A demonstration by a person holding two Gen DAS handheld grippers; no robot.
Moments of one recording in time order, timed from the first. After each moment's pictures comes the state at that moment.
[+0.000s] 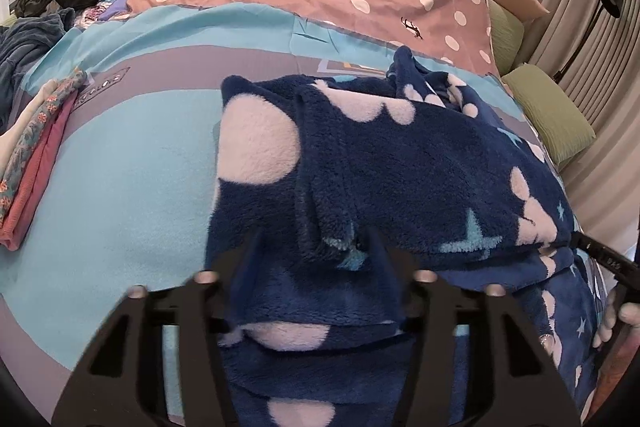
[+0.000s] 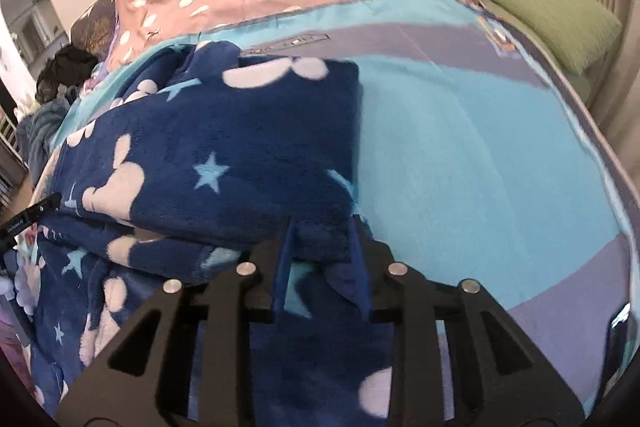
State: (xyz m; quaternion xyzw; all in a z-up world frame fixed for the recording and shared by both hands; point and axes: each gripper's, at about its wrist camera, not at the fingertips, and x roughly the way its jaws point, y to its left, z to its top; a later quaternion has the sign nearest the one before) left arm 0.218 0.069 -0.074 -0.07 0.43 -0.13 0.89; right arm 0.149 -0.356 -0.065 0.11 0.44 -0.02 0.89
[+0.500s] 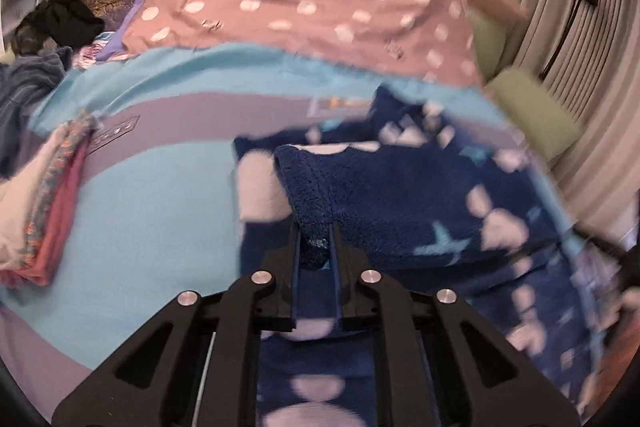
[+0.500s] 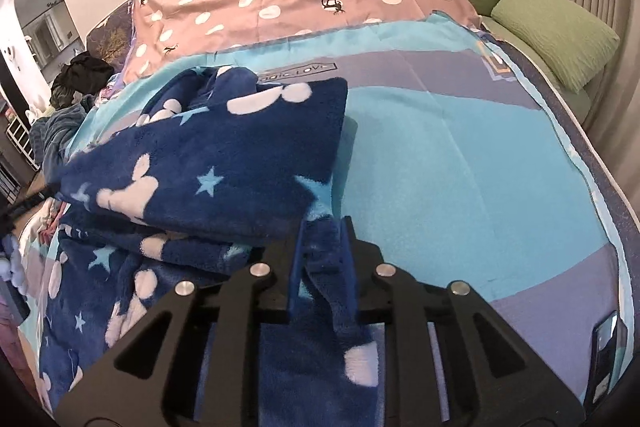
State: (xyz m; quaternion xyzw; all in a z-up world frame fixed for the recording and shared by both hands) left arm 0.202 0.076 -0.035 -0.03 0.41 -0.13 0.90; right arm 0.127 -0.358 -0.032 0.10 0.42 0.00 0.90
